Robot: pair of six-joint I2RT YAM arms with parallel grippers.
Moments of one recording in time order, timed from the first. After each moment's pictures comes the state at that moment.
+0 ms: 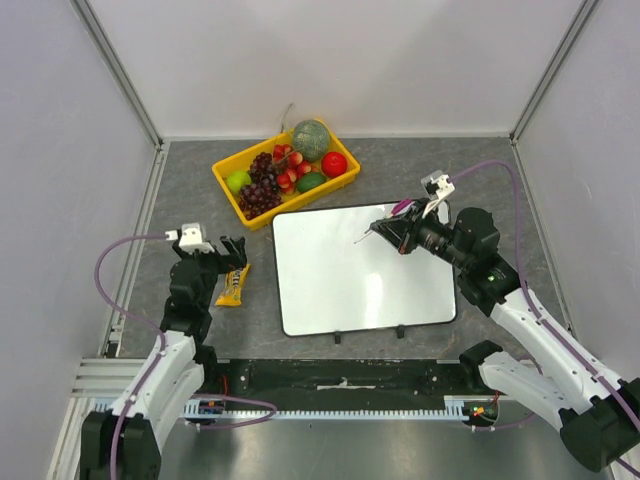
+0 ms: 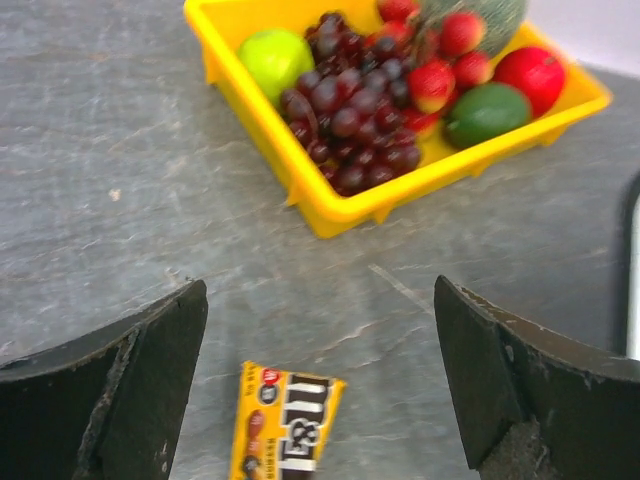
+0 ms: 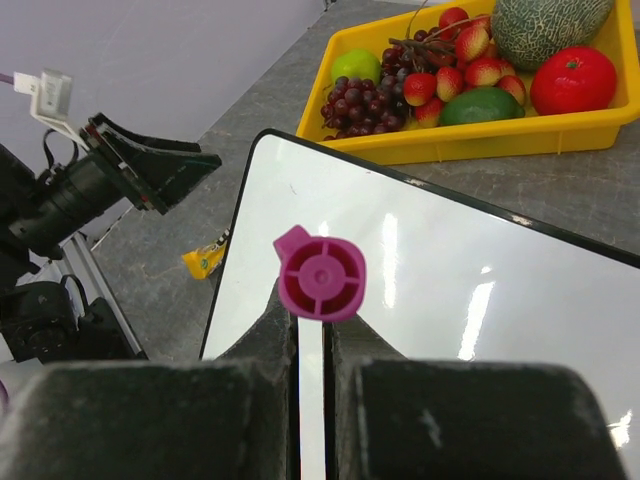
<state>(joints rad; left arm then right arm) -0.12 0.64 0.21 0.30 -0.05 -0.27 0.47 0.89 0.72 0.07 -0.38 0.38</state>
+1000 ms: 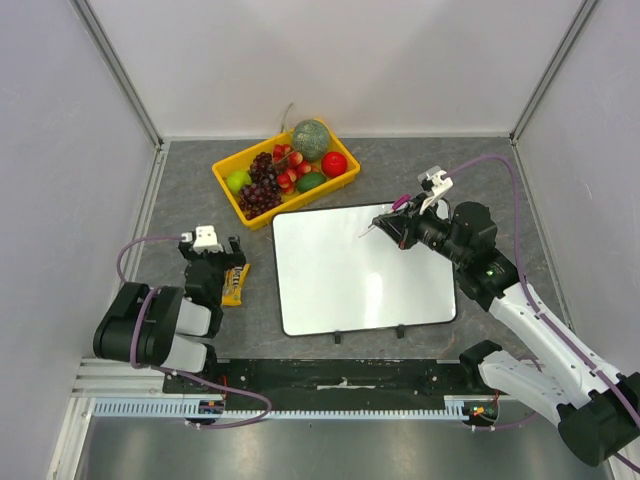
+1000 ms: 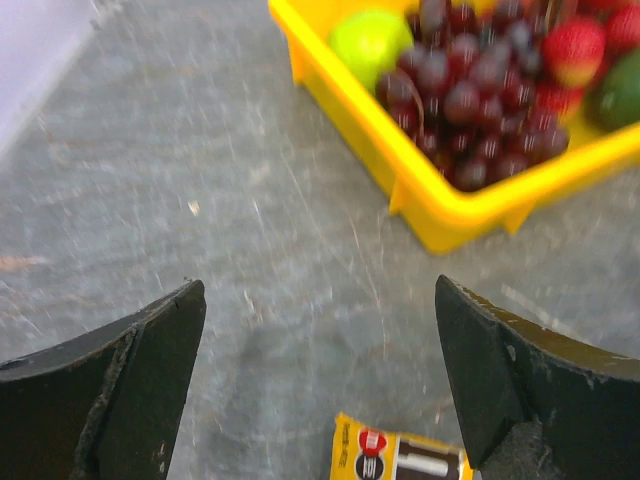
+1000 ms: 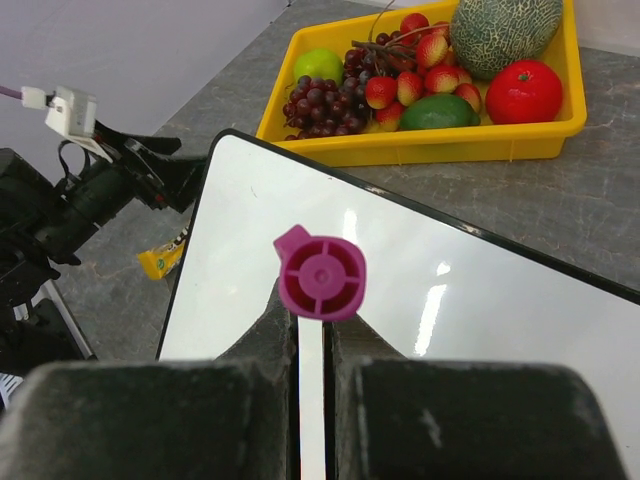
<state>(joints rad) -0.12 1.39 0.06 1.29 -0.23 -0.03 0.47 0.92 0.77 0.03 -0.33 0.28</state>
